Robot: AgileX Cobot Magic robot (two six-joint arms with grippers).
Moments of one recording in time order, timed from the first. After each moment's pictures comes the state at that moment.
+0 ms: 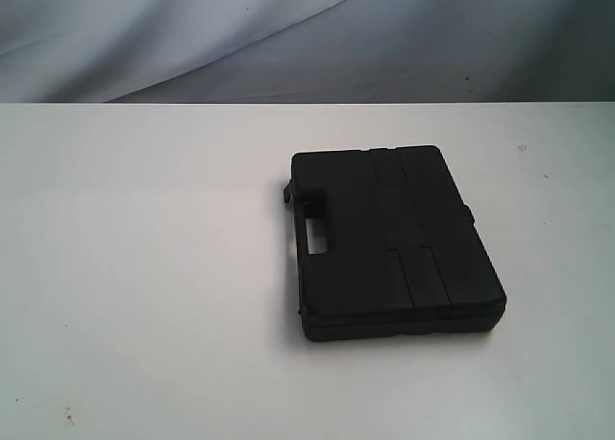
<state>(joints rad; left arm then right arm) -0.14 0.01 0.00 -0.13 0.15 0.12 0.23 0.01 0.00 0.04 0.09 -0.07</state>
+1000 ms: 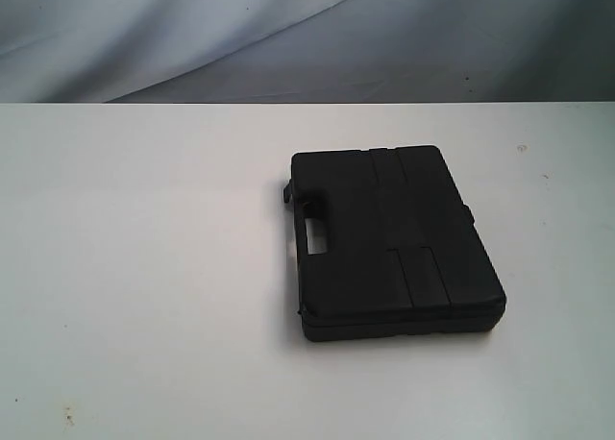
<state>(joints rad) -0.14 0.00 -0.20 -0.38 0.14 0.01 0.23 0.01 0.00 0.04 0.09 -0.07</state>
